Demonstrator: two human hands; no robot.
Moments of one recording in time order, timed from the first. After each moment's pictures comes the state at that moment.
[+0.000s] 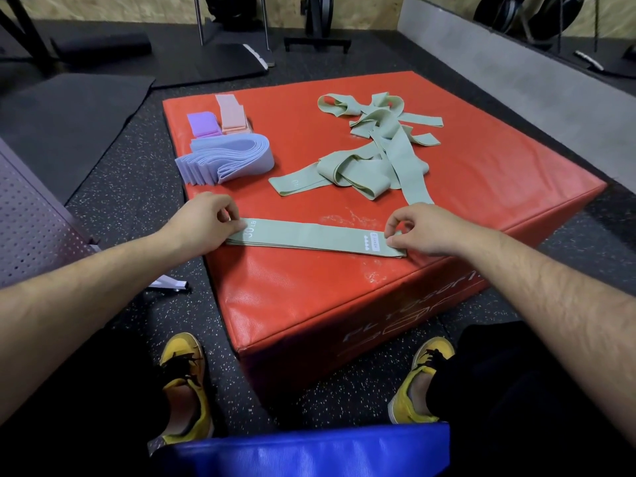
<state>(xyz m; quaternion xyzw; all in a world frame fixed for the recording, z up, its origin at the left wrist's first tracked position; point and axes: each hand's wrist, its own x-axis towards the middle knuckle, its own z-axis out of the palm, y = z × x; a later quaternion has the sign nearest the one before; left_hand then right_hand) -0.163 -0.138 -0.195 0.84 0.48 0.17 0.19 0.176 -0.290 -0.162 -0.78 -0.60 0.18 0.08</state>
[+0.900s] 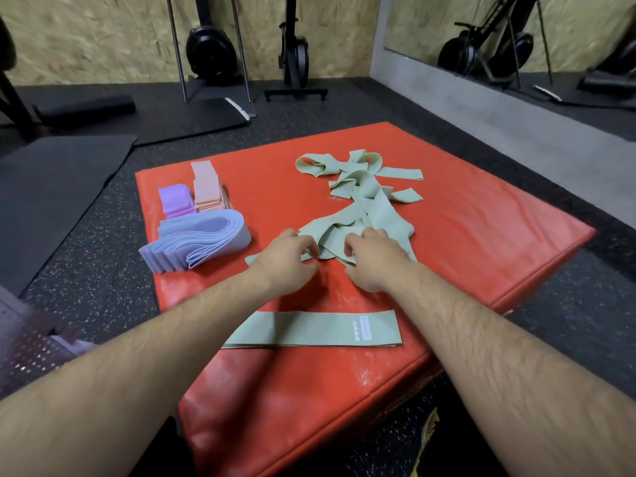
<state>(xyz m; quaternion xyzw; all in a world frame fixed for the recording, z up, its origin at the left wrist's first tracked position) 0.002 -0.109 -0.173 0.89 0.38 0.14 0.21 0.171 -0.186 -0.163 -0.80 -0.60 0.05 0.00</state>
